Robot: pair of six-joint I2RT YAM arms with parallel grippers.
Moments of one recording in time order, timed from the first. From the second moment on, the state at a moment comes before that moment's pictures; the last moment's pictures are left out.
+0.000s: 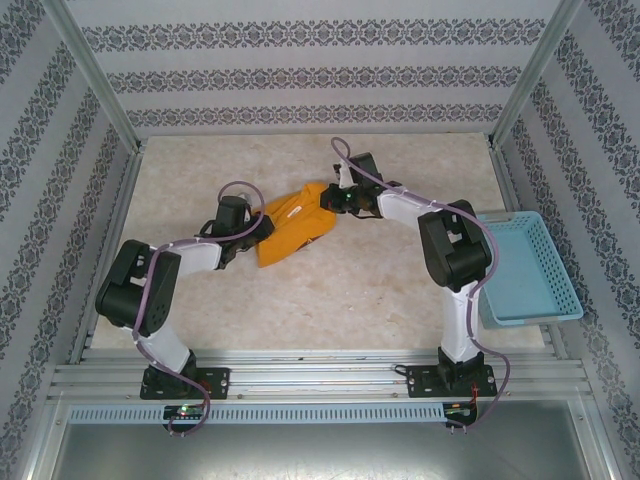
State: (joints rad) left arm -0.27 1.67 0.77 0.24 0.18 -0.78; right arm 0.40 2.08 1.45 -0.17 -0.48 0.52
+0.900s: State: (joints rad) left arm -0.09 1.65 0.85 0.06 -0.07 -0.66; right arm 0.45 2.27 1.86 -0.50 -0.29 0.33
